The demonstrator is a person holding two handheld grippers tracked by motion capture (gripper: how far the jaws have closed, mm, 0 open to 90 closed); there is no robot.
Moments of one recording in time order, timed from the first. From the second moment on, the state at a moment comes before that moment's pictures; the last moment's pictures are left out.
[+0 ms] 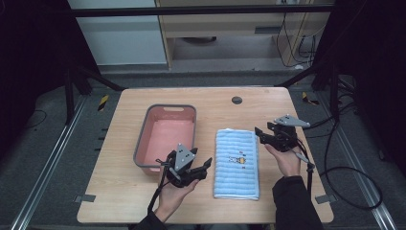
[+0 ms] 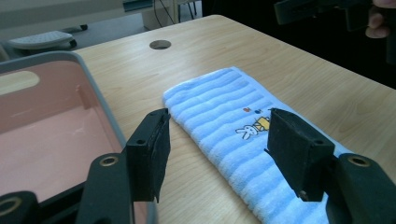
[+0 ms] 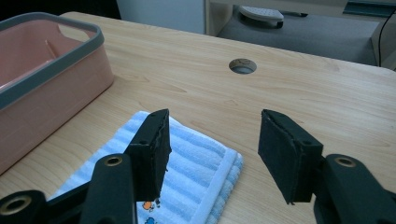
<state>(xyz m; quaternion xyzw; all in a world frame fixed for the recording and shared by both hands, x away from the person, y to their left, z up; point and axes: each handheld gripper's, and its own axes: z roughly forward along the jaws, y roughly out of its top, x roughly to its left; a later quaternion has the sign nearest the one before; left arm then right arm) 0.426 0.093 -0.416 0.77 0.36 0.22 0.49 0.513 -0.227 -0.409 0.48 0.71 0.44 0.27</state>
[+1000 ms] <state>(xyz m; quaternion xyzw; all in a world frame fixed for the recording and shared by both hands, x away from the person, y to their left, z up) 0.424 0.056 -0.465 0.80 0.35 0.19 0.45 0.541 -0.226 -0.454 0.50 0.73 0.40 0.25</state>
